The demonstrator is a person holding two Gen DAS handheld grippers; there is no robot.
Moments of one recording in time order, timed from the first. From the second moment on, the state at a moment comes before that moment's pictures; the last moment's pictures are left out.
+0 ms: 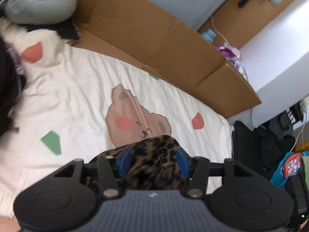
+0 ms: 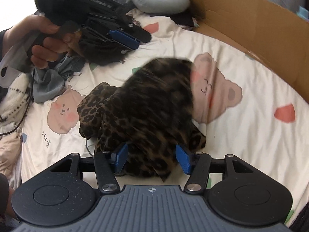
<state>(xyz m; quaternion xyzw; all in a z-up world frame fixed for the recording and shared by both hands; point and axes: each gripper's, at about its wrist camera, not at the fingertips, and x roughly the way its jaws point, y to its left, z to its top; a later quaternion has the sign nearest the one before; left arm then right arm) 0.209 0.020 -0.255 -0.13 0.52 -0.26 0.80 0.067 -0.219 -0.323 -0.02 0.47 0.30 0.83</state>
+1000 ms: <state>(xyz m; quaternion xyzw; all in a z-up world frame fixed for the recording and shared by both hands) 0.124 0.045 -0.366 -0.19 0.63 -0.24 0.72 0.072 -0.205 -0.404 -0.06 0.49 0.23 0.84</state>
